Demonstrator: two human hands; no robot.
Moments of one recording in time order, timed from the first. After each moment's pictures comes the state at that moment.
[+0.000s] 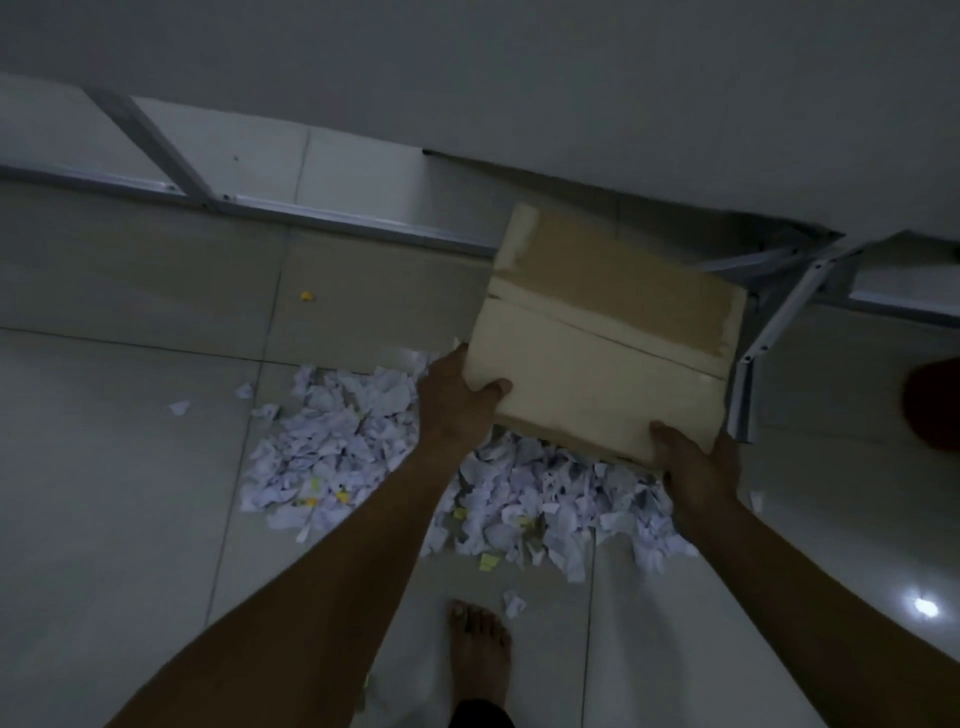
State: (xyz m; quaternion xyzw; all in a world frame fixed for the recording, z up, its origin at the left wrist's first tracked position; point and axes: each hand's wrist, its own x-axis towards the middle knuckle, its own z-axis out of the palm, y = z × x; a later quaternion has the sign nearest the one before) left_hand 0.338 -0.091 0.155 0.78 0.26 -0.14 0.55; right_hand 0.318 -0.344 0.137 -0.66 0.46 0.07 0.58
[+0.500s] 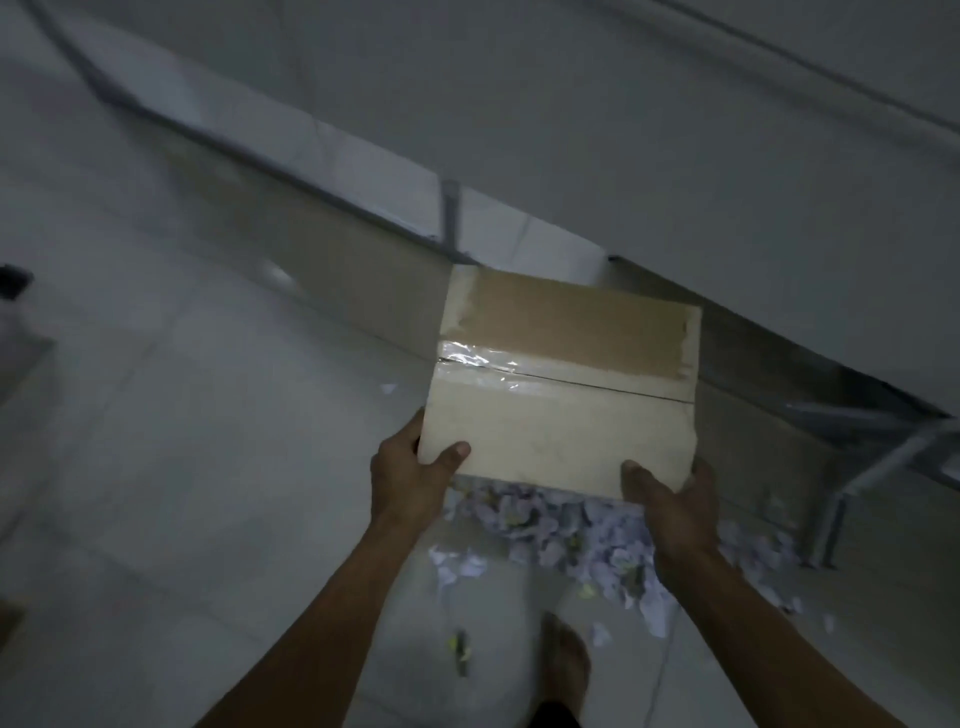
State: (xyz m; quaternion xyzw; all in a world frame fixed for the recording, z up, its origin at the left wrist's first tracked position) left_hand 0.148 0.146 0.297 0.71 0.39 0.02 0.58; right_hand 0.242 -0.091 0.298 -0.77 0.27 0.15 0.56
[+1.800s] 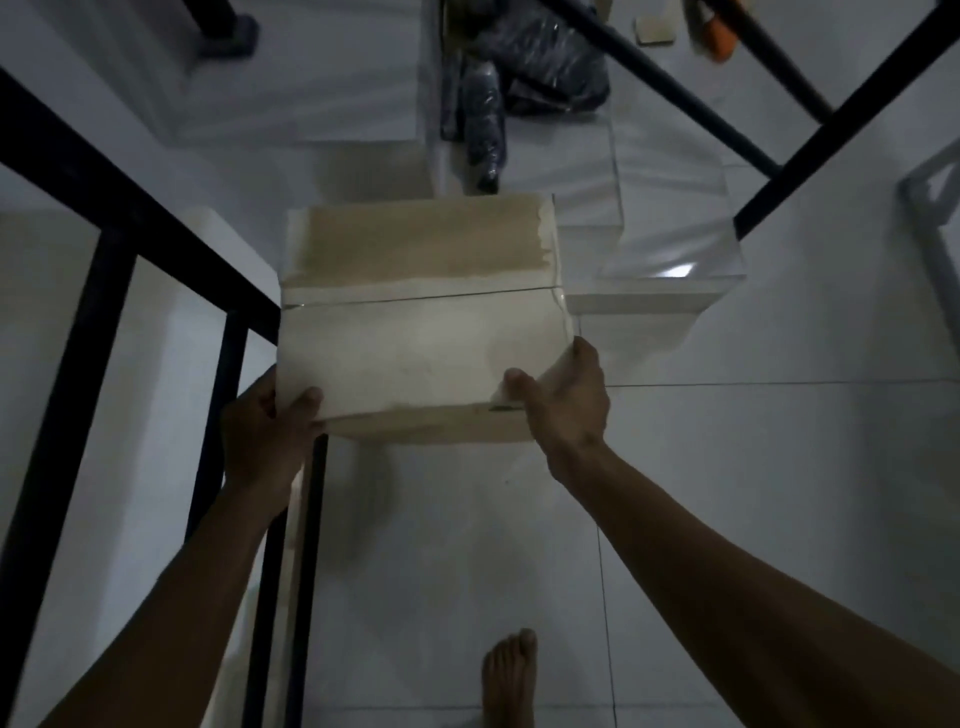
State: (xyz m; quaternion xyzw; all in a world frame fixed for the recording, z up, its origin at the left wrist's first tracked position) left_hand -0.625 0.550 0.369 0.30 0.74 0.43 0.41; right_hand -0.371 0.592 0.364 -0.73 -0.40 0.44 0.35
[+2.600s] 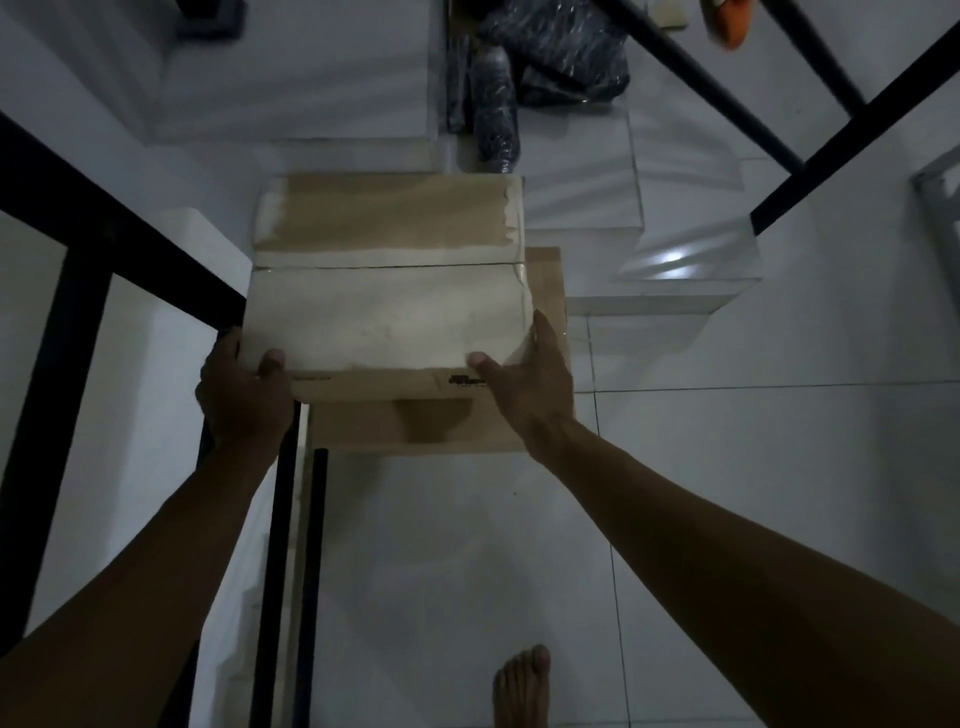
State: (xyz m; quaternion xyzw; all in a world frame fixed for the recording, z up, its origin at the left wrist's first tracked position) left_hand -0.679 0.623 0.322 0.41 0.84 0.31 0.17; right_hand -0.423 0.645 0.338 -0.69 -0.46 0.47 0.31
